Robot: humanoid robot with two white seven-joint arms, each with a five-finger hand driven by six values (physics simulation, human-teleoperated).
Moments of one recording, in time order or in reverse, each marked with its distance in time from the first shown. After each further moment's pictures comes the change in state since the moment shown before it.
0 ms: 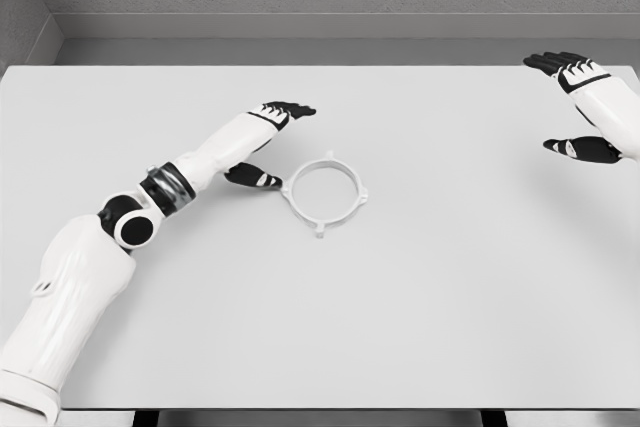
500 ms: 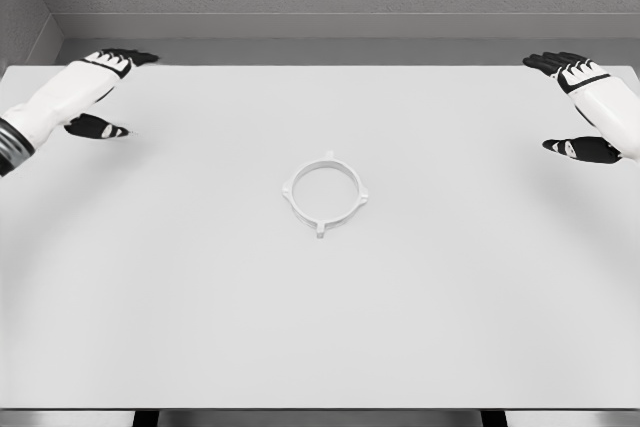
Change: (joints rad) left arm -0.066 0.371 0.096 0.038 0.016 0.000 0.000; right arm 0.000 0.000 0.001 -0.002 0.000 0.000 0.000
